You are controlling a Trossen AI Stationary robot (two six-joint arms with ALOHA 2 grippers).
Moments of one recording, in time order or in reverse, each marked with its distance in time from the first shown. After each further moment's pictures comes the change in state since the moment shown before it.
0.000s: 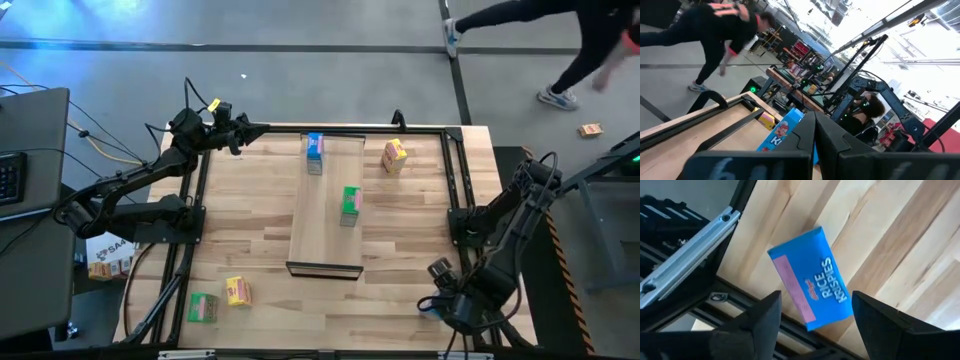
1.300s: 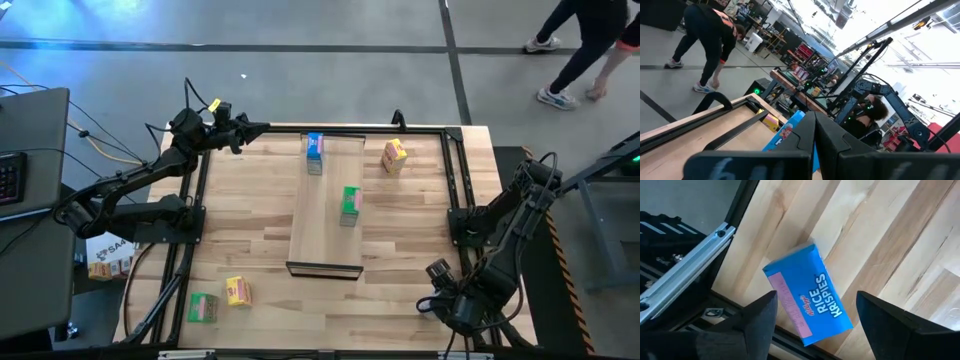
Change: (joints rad) left arm 0.000 0.000 0.000 -0.008 -0.027 0.001; right arm 0.011 0.000 -0.010 0.045 0.057 0.026
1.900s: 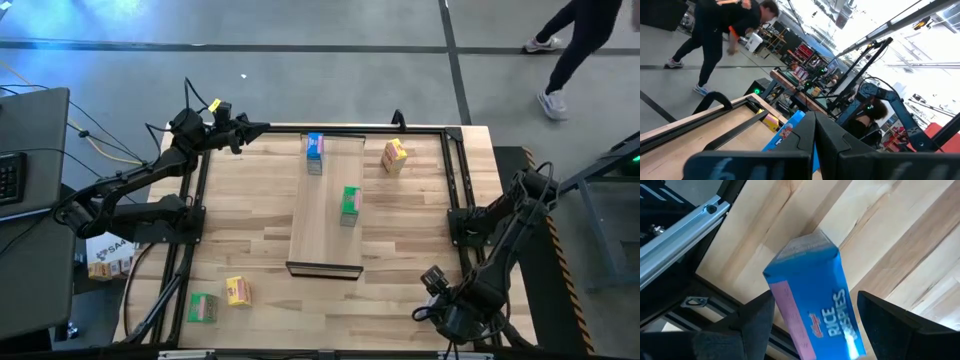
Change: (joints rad) left arm 0.000 0.000 0.000 0.000 0.000 0.000; right arm 0.000 0.102 0.000 0.008 -0.035 -0.132
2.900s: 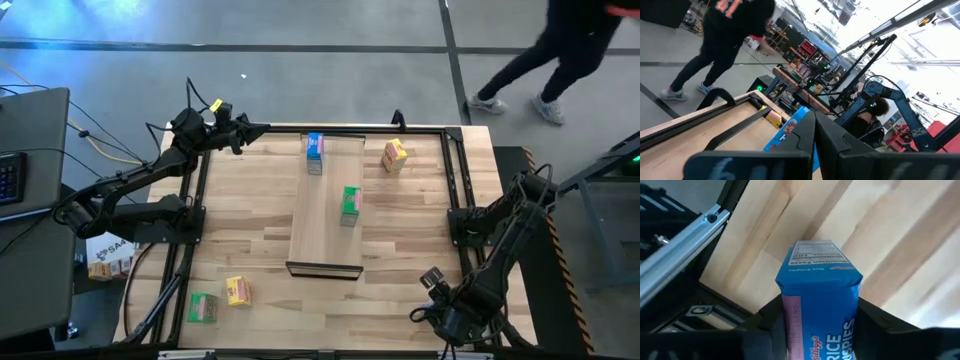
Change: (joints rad) left arm 0.000 0.000 0.000 -0.027 0.000 0.017; right arm -0.009 0.024 0.013 0.011 -0.004 0.038
